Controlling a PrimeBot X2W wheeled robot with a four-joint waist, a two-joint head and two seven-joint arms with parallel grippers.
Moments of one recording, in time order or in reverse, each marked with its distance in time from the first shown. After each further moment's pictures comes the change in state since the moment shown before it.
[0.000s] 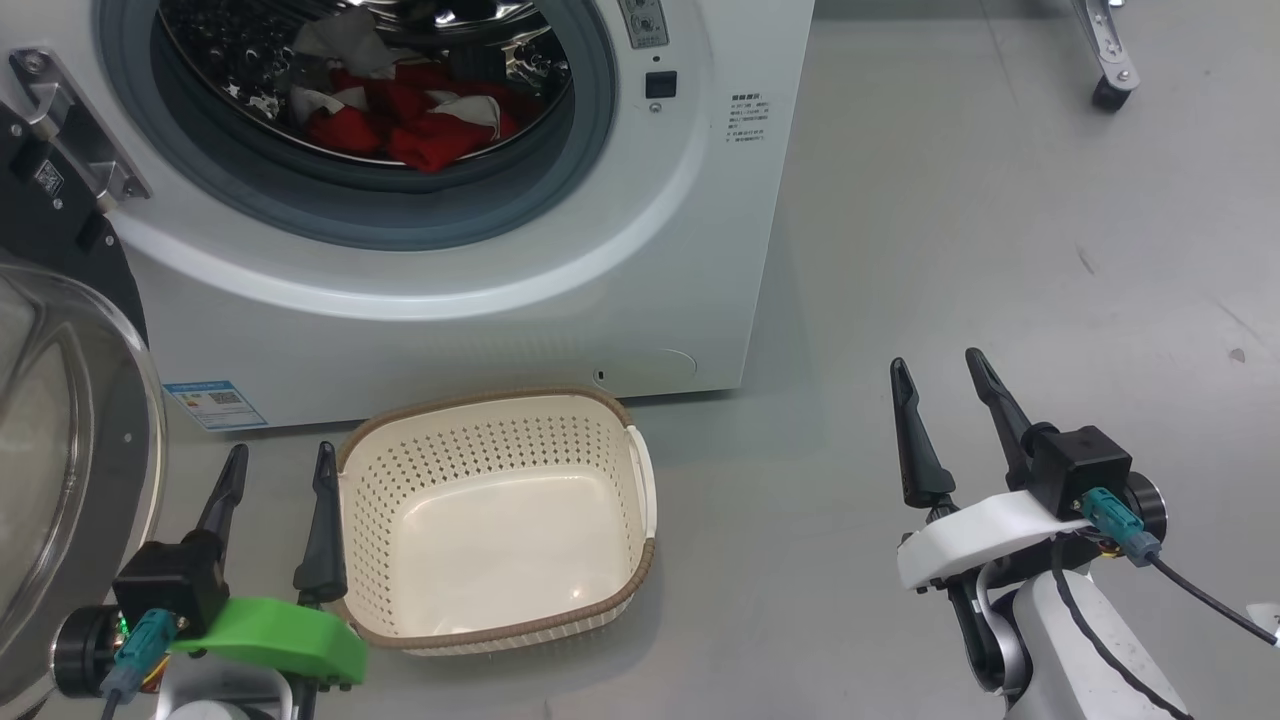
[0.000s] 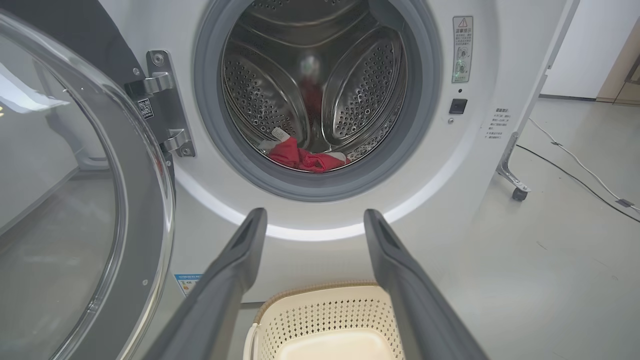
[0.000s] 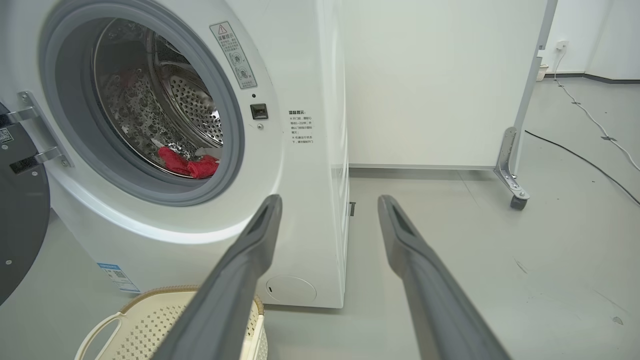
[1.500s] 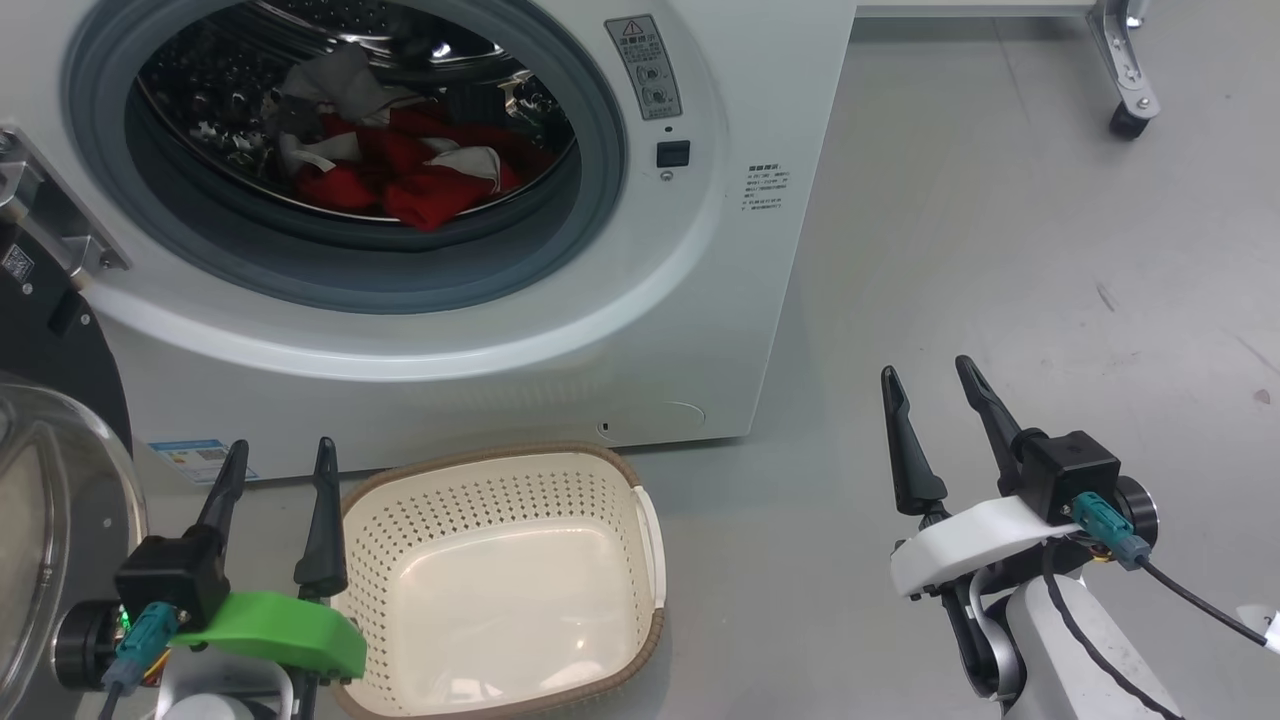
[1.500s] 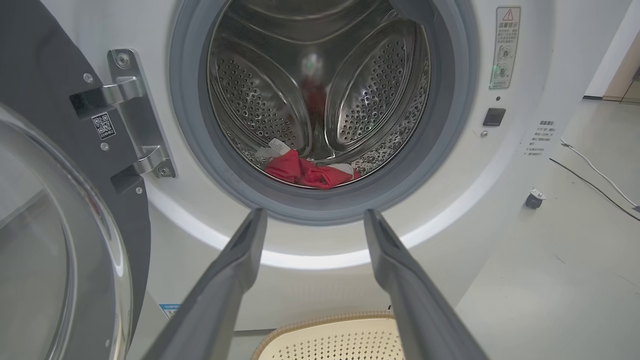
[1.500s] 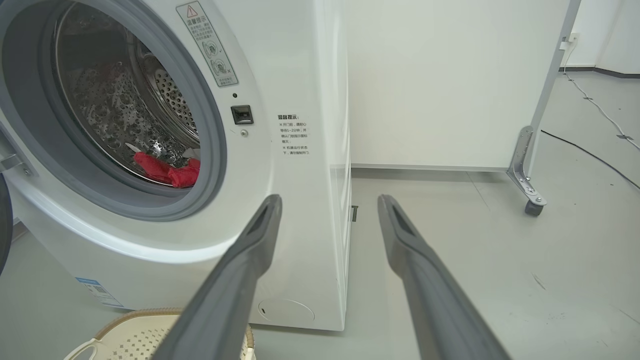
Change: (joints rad) left arm -0.008 -0.004 0.001 0.012 0.001 0.002 -0.003; right arm 0.002 0.000 0.016 0.011 0.000 0.000 0.000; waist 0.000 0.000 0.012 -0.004
